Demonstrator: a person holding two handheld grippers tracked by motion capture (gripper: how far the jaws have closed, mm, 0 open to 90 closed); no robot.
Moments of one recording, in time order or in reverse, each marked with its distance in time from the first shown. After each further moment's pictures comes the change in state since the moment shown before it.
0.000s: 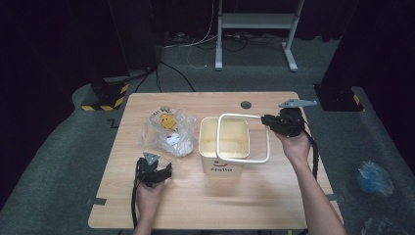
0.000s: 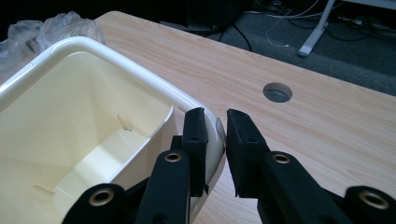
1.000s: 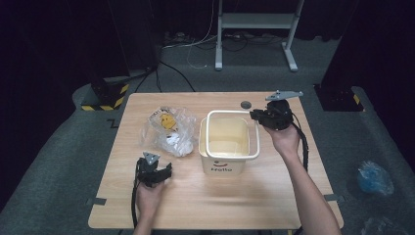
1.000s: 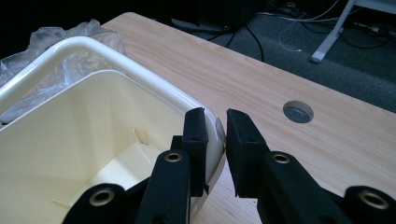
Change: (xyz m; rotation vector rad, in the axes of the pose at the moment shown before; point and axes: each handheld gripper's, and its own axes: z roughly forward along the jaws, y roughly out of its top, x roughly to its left) left arm 0.000 0.000 0.000 -0.002 0.000 -0.003; right arm 0.022 0.029 0.016 0.019 0.034 -0.046
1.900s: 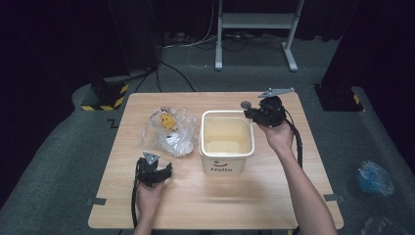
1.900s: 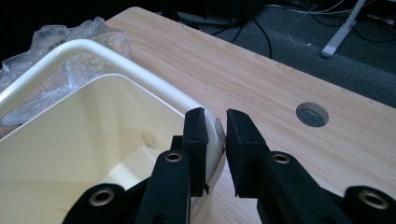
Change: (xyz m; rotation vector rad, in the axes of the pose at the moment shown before) left arm 0.000 0.000 0.000 0.000 -0.001 -0.001; right arm 0.005 0.010 0.016 0.034 0.025 -0.001
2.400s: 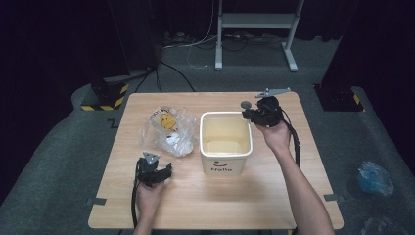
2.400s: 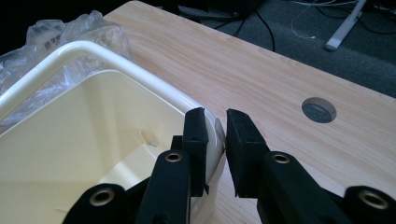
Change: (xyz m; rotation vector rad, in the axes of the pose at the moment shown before) left arm 0.000 0.000 0.000 0.001 0.001 0.002; right arm 0.000 -0.001 0.011 0.022 0.007 0.010
